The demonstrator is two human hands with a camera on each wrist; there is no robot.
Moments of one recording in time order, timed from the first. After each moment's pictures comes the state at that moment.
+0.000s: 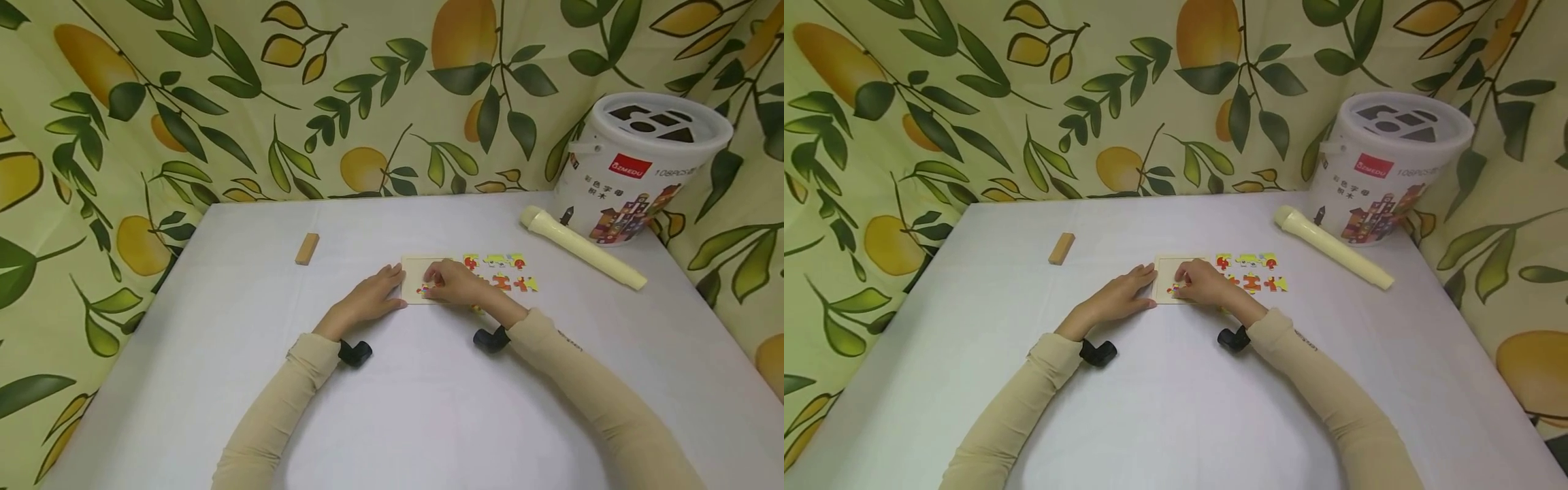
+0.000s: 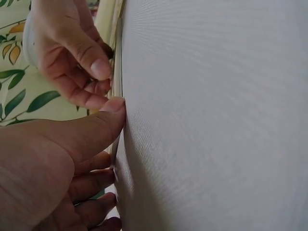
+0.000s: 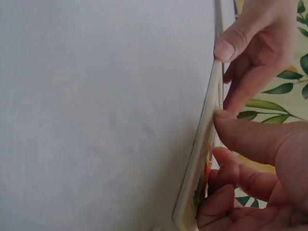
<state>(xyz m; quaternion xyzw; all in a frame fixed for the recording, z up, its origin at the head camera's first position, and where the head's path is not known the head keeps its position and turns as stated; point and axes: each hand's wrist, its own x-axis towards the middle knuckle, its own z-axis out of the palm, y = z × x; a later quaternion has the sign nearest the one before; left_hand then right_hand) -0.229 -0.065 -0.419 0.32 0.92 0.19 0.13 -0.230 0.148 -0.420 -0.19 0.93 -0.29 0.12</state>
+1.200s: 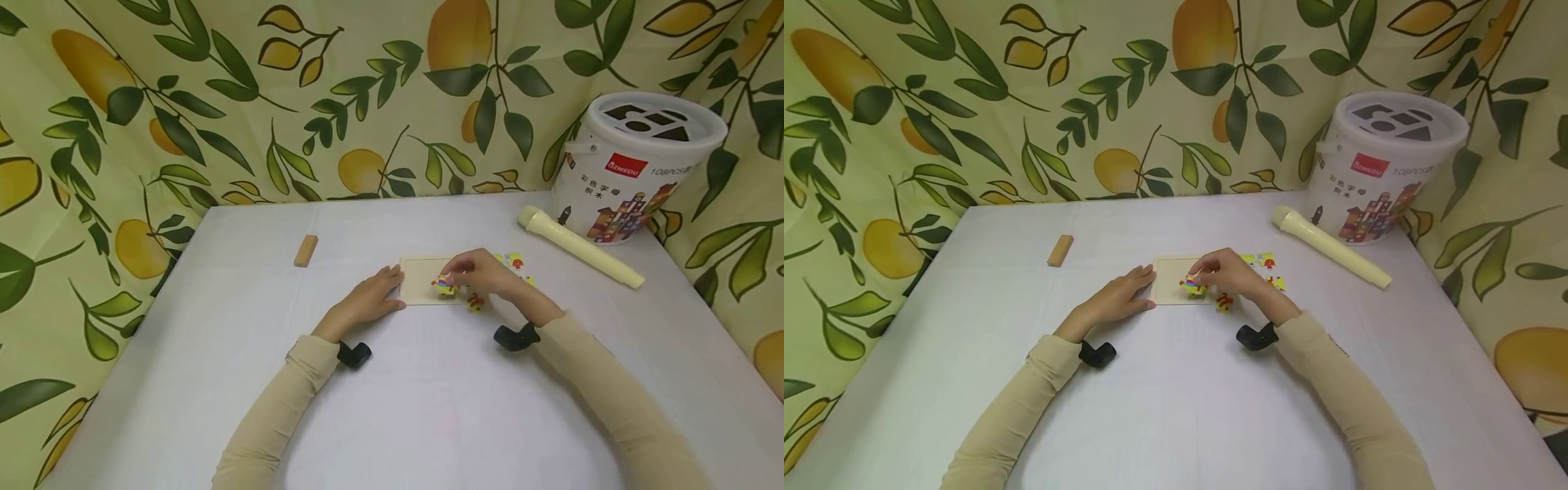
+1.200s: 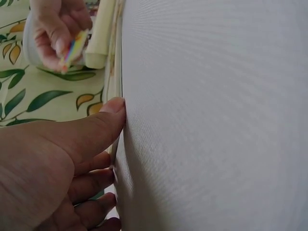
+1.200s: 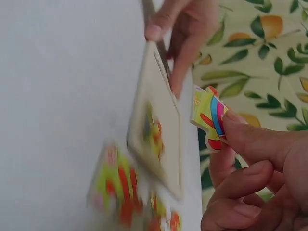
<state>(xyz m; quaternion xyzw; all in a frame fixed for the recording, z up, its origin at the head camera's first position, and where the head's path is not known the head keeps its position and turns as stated) -0.228 -0.065 -0.418 0.32 0.92 0.18 0.12 -0.225 0.191 -0.402 -0.10 0.89 -0.42 0.15</state>
